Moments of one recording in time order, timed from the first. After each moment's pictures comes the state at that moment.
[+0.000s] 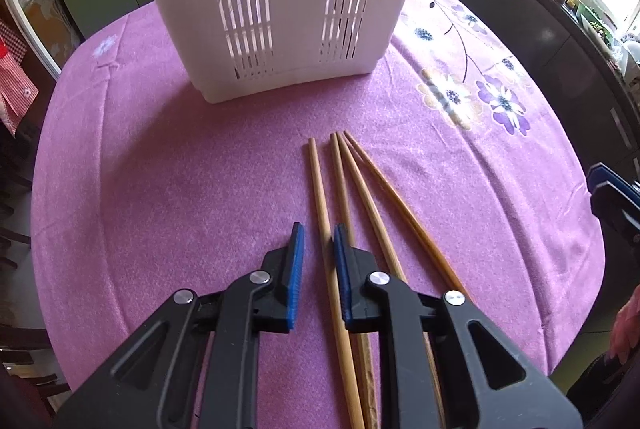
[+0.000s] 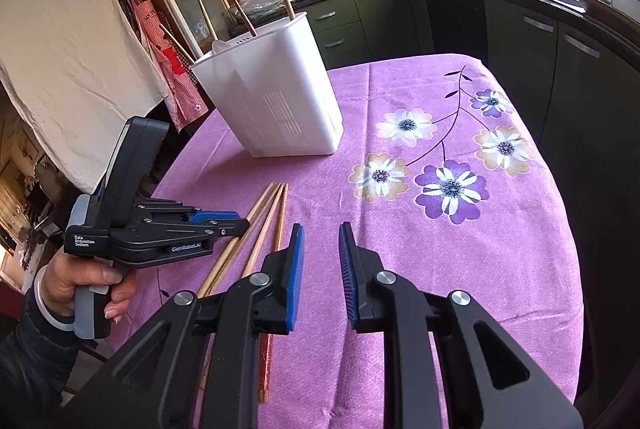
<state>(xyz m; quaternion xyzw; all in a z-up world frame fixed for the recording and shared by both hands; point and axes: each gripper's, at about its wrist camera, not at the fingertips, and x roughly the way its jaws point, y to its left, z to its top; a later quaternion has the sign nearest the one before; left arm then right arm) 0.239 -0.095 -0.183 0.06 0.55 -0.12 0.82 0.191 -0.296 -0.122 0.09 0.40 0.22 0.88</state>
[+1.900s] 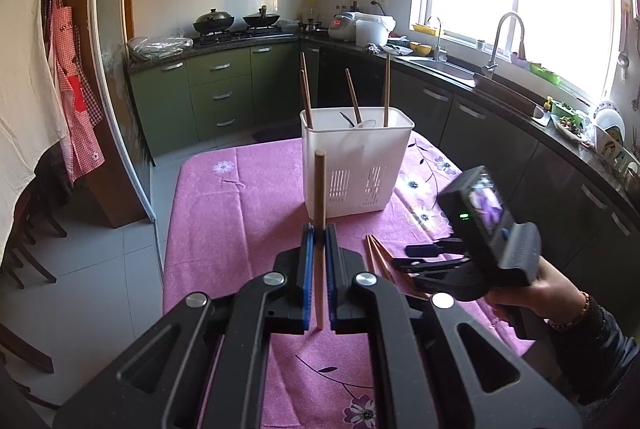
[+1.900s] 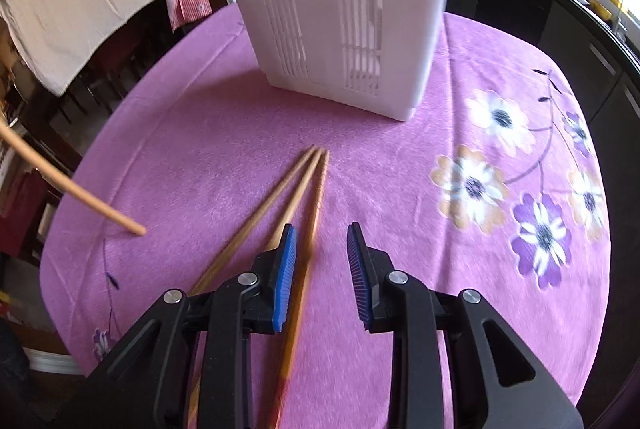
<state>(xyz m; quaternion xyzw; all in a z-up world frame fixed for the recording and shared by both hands) 0.101 0.003 -0.028 0.02 0.32 -0.09 0.94 0.257 -0.182 -0.171 -0.08 0.50 0.24 0.83</state>
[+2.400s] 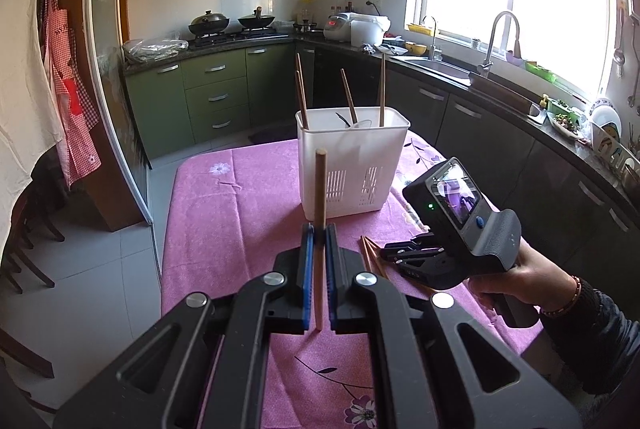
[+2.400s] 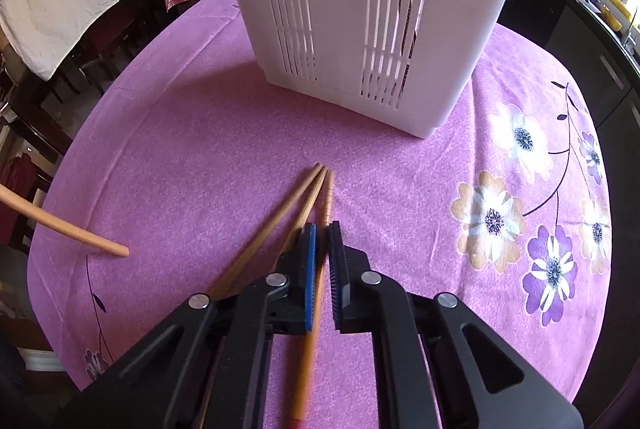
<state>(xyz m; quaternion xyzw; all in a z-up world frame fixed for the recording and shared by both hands) 0.101 0.004 -0.029 0.02 0.32 -0.10 0.94 0.279 -0.155 -0.181 -0.11 0.52 0.23 0.81</state>
